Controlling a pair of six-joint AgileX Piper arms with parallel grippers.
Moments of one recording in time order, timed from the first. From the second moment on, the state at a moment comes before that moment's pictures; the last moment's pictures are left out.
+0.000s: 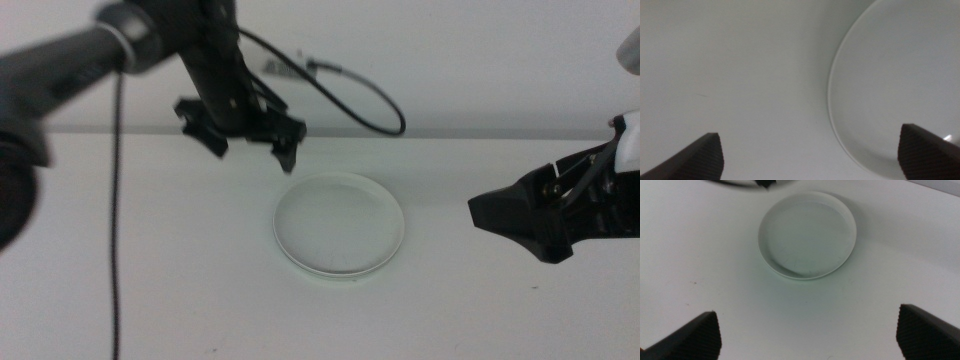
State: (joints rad) left arm -0.33 2.11 -1.91 -0.10 1.21 0.04; right arm 0.61 1.04 -1.03 0.00 0.87 0.12
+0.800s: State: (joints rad) left arm -0.33 0.98 -0.92 0.03 0.87 -0.09; right arm 0.61 1.04 -1.03 0.00 0.87 0.12
